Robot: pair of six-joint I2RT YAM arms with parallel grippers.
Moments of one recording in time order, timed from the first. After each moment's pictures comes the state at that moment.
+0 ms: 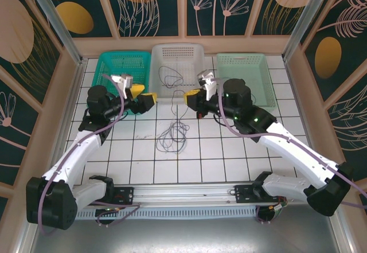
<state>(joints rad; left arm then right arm) -0.20 1.10 0.71 0.23 0.74 -0.35 0.78 1.12 1.09 -0.20 -0.29 0.24</state>
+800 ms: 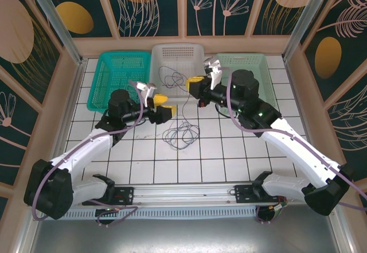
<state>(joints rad) -0.45 1.20 0.69 0.33 0.74 -0.35 0.73 1.14 1.19 -0.15 -0.28 0.25</state>
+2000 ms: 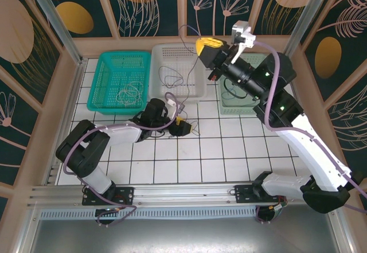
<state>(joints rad) -0.65 1.65 0.75 0.28 0.56 -0.32 0.73 1.18 1.55 -0.06 -0.23 0.31</state>
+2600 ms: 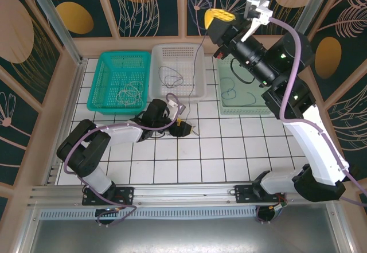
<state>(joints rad) -0.66 1.65 0.75 0.25 0.51 -0.31 0.73 1.30 1.91 -0.22 -0.12 0.22</state>
